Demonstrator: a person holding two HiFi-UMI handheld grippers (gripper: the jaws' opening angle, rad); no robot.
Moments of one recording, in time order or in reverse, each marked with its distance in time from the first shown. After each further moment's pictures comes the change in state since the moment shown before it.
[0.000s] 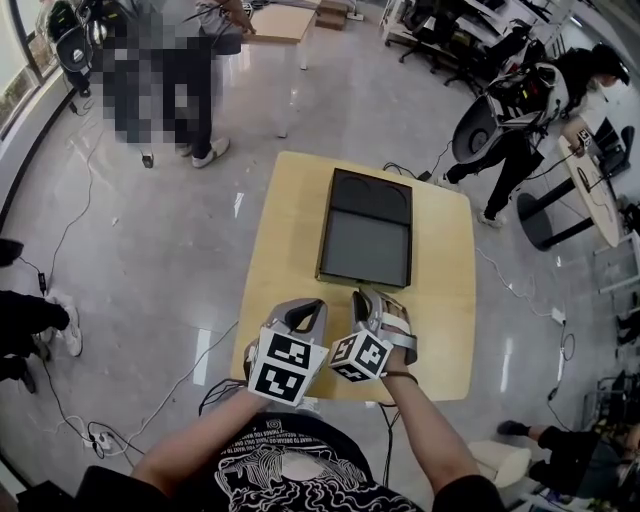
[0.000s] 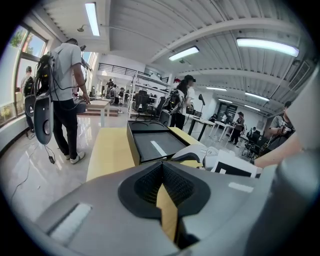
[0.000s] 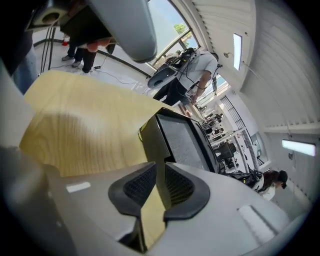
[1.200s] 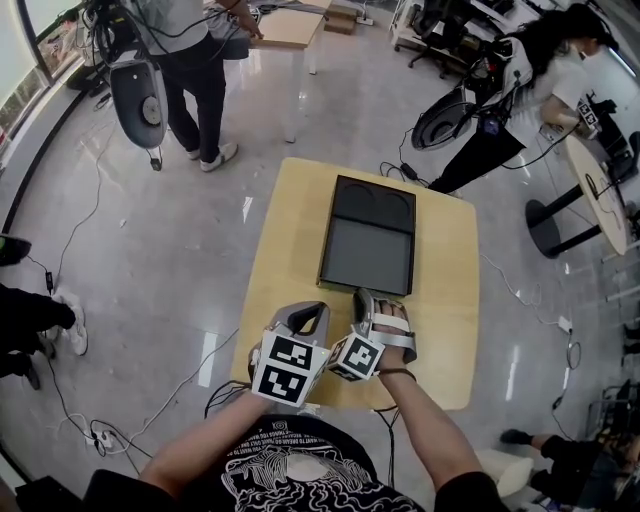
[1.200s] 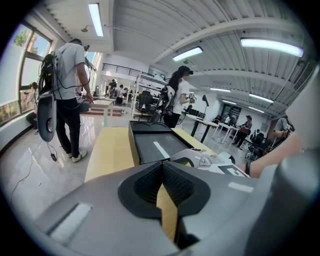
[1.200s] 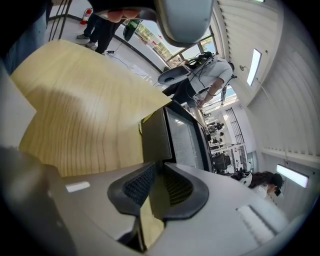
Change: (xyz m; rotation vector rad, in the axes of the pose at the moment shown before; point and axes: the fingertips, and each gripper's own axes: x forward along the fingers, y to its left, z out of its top) left arm 0.044 -0.006 0.018 -0.027 -0.008 0.035; right arm 0.042 -0.022 -0.025 -0.211 0.033 -0.056
